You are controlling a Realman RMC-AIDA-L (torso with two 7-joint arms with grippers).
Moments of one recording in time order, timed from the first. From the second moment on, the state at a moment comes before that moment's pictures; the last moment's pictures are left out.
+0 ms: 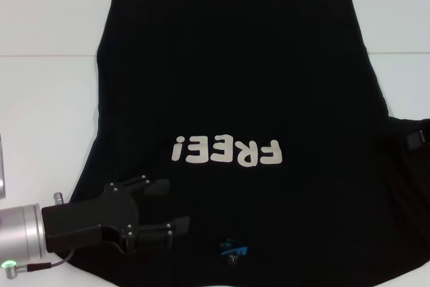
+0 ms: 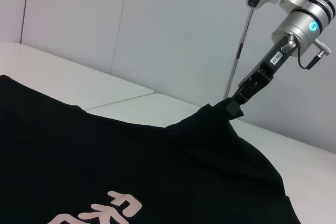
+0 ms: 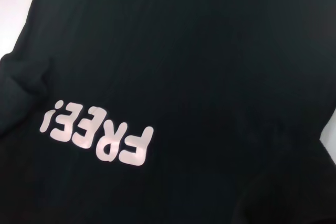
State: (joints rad) left arm -0.44 -2.16 0.47 0.61 2.15 1.65 -1.16; right arm 0.74 1.99 -0.55 -1.06 -2.70 -1.70 2.41
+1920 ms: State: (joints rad) left arm -0.48 -2.04 0.32 0.79 2.27 1.75 -2.18; right arm 0.36 2.04 -0.53 -0.55 -2.01 -1.72 1.12
